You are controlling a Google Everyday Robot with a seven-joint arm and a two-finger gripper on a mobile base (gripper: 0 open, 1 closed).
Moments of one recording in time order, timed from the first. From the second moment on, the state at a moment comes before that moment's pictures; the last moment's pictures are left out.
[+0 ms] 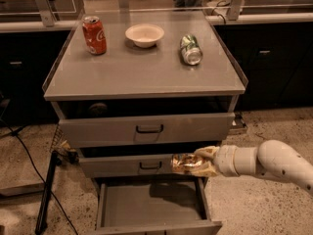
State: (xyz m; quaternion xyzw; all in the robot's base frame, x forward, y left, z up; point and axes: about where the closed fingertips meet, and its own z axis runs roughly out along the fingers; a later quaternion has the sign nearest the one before) arm 0.521 -0.171 0.575 -0.53 0.72 0.16 0.41
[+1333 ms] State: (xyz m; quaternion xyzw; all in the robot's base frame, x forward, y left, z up) arm 0.548 -0.174 0.751 -0.54 0.69 0.13 0.46
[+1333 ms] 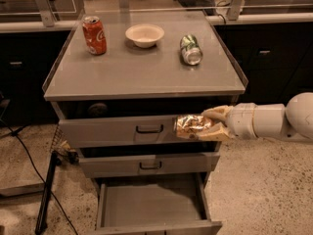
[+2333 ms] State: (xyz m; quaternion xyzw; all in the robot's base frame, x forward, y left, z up) arm 0.556 -0.166 0.885 -0.55 0.68 0.14 0.46
